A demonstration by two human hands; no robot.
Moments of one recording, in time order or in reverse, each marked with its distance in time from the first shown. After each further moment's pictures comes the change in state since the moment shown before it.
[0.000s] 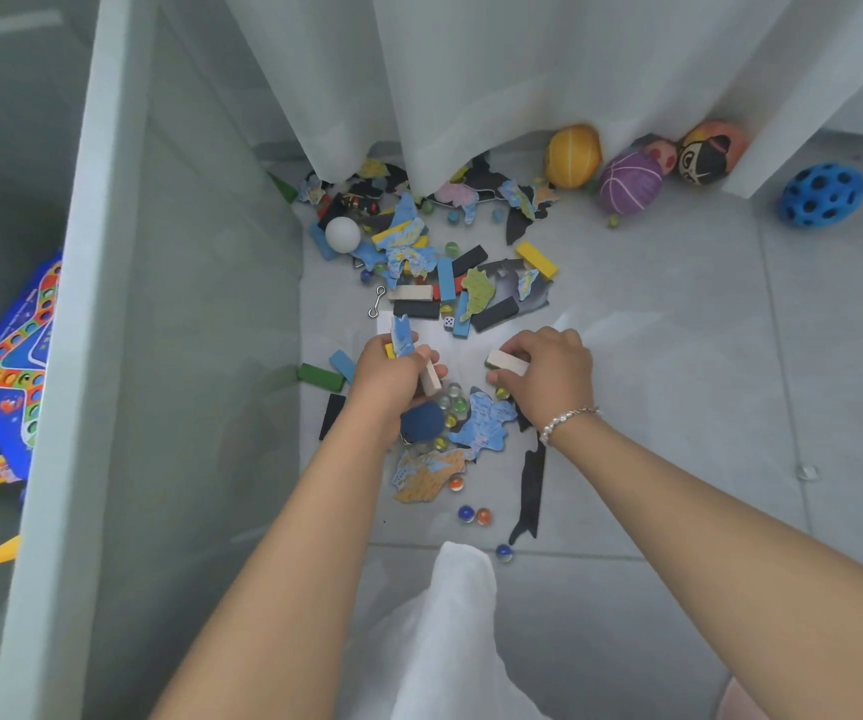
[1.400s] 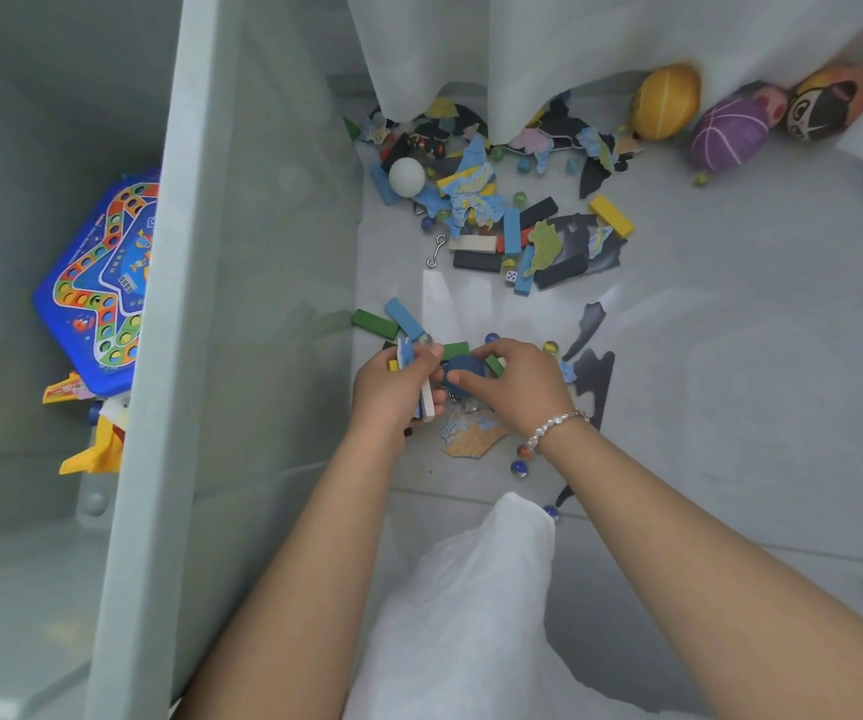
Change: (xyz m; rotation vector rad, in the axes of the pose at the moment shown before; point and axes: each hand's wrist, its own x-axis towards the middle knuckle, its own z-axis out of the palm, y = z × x) left_hand -0.025 -0.042 -0.057 -0.019 0.105 -0.033; right_hand -0.048 -0.063 0.031 0.294 -0.278 -0.001
